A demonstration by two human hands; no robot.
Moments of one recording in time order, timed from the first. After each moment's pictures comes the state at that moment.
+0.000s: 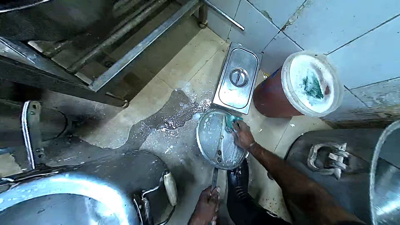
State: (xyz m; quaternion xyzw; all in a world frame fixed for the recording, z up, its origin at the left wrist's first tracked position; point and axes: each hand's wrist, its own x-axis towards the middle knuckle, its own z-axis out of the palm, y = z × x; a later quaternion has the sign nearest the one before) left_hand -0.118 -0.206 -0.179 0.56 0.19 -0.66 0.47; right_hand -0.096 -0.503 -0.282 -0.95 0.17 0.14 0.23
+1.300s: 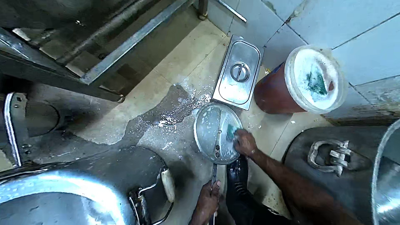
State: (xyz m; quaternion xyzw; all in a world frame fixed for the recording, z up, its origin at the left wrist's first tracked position) left_hand -0.133 -0.210 -0.200 0.61 0.16 -0.63 0.45; right_hand -0.115 -0.482 -0.248 -0.91 0.22 0.28 0.23
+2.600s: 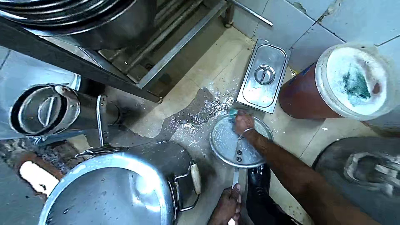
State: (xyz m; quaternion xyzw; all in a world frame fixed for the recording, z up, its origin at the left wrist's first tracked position) left_hand -0.122 -0.202 -0.172 0.52 0.23 -0.68 0.46; right_hand 0.021 -0.439 -0.255 -0.92 0.21 0.26 0.20
